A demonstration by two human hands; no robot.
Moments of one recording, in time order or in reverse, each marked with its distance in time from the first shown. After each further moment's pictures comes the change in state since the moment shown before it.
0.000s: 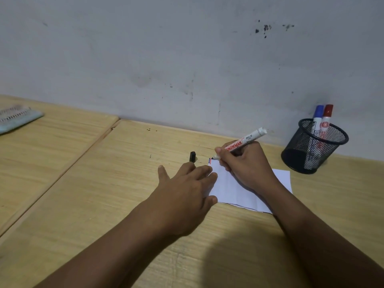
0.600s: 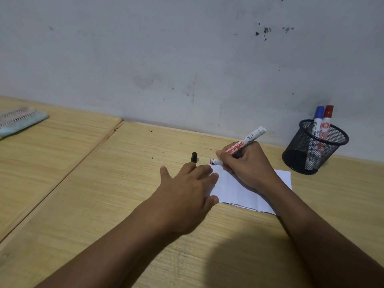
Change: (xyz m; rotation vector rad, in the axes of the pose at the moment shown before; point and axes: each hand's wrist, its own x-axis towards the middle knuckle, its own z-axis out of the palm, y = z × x) left_hand 0.002 0.000 -0.002 0.034 0.010 0.012; right_hand -0.001 -0.002 -0.005 -0.009 -0.085 -0.036
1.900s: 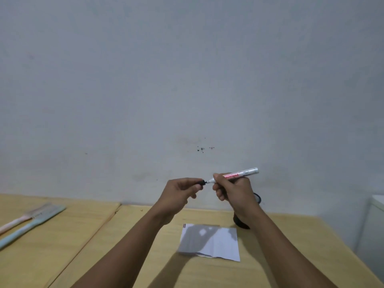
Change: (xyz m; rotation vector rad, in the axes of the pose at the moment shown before) left_hand 0.001 0.062 -0.133 -1.214 0.440 0.026; right_hand -0.070 -0.126 -0.107 0.561 0.226 -0.155
